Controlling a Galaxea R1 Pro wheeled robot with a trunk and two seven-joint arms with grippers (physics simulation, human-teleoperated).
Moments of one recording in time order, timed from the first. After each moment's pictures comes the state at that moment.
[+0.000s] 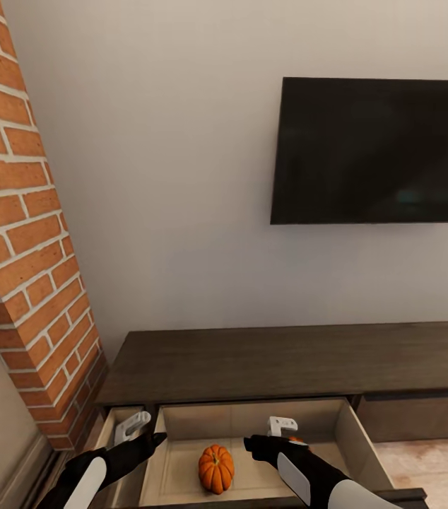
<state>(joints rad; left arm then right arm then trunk) -0.24 0.10 -0.09 -1.01 0.72 0.56 0.04 -0.60 0.08 0.66 -0.29 -0.77 0.13 -0.07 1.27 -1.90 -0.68</state>
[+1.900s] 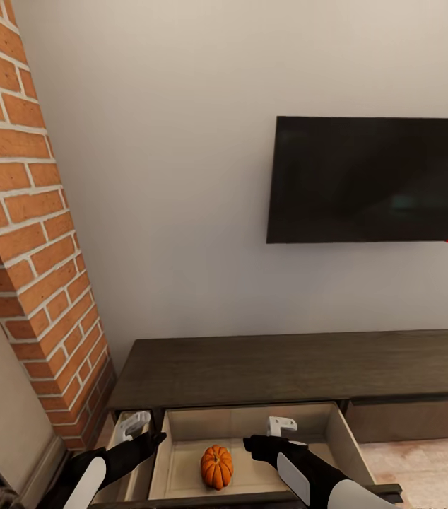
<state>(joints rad) -0.24 0.10 -0.09 -1.01 0.72 0.56 0.04 -0.60 0.08 0.66 -0.29 -0.77 0.13 -0.07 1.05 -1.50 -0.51</state>
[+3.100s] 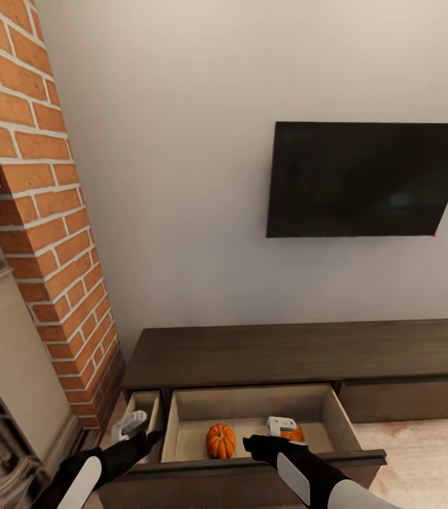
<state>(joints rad) -0.24 0.12 -0.09 -1.01 0.76 0.56 0.04 -0.60 0.08 0.66 -0.29 -0.78 0.14 -0.06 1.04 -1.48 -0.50</state>
